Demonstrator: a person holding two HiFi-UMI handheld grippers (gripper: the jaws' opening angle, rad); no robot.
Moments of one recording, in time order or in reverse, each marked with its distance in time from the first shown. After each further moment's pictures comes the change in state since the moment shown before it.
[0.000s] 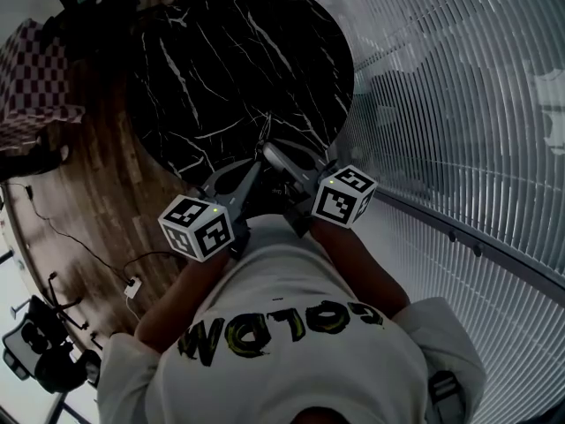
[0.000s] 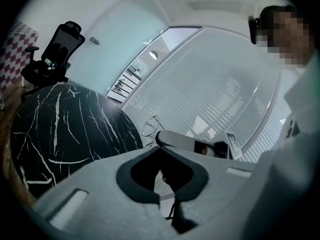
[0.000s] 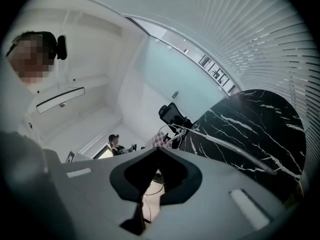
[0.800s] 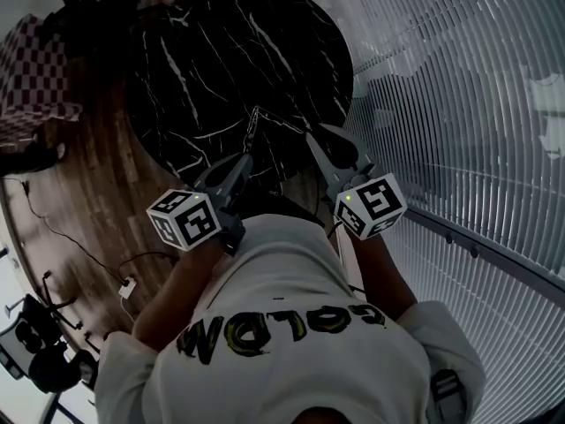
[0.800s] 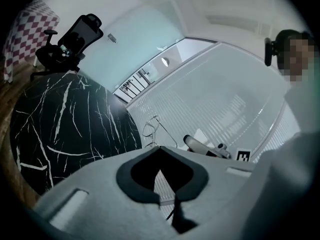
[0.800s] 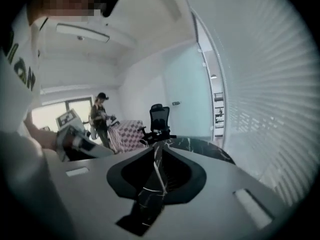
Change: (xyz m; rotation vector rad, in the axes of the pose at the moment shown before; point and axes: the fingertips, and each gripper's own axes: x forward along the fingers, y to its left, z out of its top) left arm -0.007 0.029 0.019 -0.178 -0.070 -0.008; right arm -0.039 -0.018 0.059 -0.657 0.072 -0.274
